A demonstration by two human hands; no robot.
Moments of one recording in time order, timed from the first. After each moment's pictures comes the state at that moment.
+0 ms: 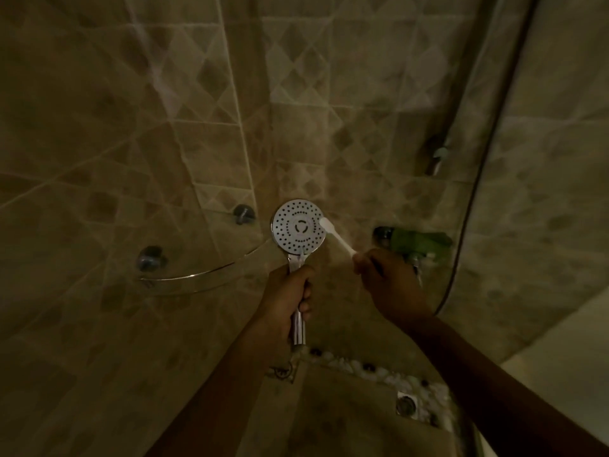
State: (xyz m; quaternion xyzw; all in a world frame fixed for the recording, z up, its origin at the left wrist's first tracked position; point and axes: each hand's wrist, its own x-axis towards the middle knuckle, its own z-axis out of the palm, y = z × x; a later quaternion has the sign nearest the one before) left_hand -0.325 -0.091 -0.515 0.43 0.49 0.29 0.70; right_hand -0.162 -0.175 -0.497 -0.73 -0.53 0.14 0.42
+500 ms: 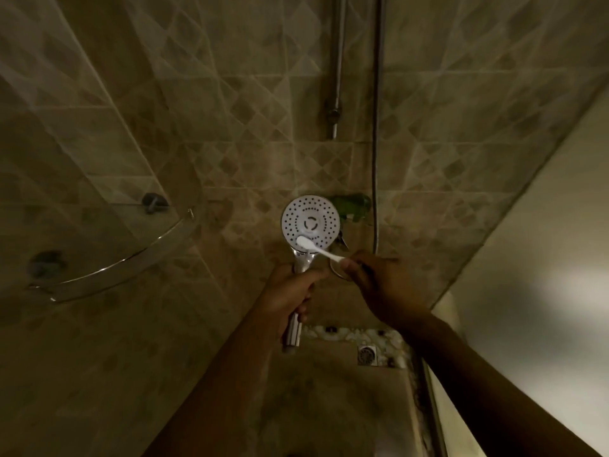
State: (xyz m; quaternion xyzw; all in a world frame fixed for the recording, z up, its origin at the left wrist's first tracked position) left_hand -0.220 -0.197 -0.516 0.54 0.46 0.14 0.69; right_hand -0.072 -0.304 -0.526 -0.75 -0.55 0.06 0.36
